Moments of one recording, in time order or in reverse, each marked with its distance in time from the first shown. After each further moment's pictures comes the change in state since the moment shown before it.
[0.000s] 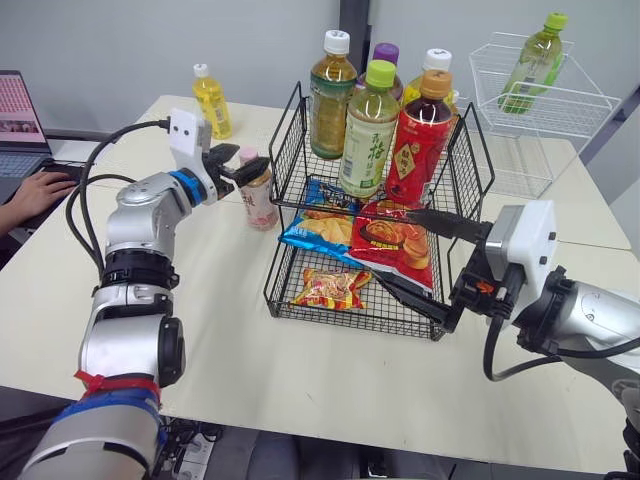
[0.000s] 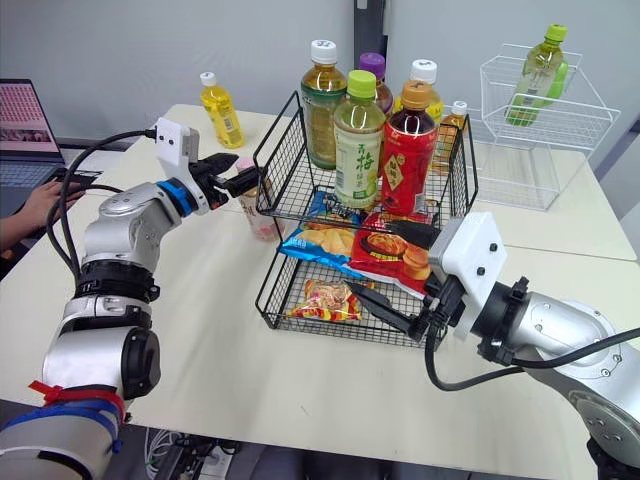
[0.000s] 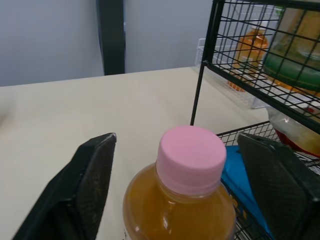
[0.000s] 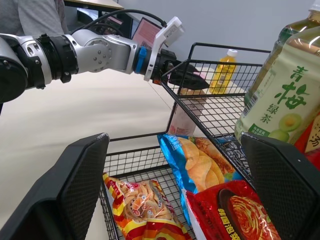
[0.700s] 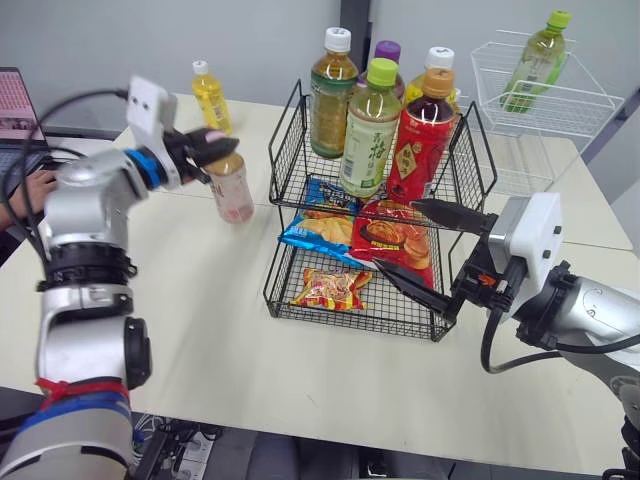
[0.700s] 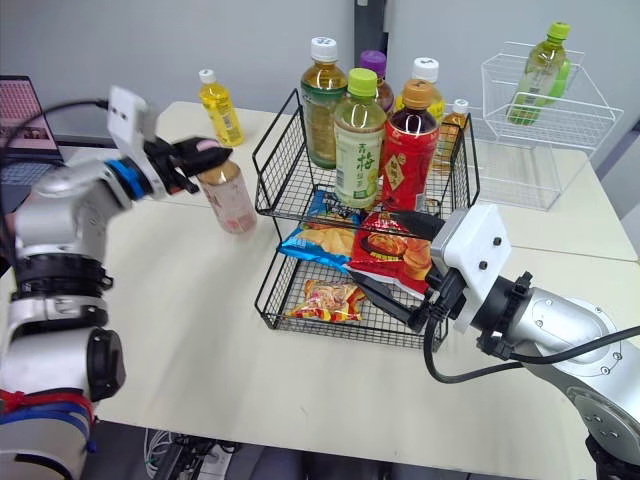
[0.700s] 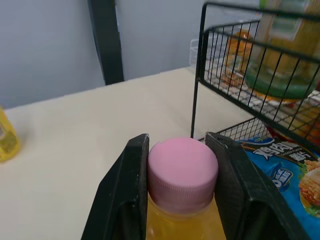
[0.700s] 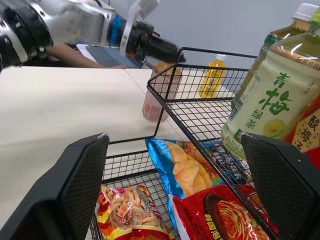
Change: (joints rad) left arm -0.072 0.194 0.000 -0.231 -0.043 0.244 -0.169; right arm 0.022 0.002 -0.001 -0.005 -0.022 -0.015 -0.048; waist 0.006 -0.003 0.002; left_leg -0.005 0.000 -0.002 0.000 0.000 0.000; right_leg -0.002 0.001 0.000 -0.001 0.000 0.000
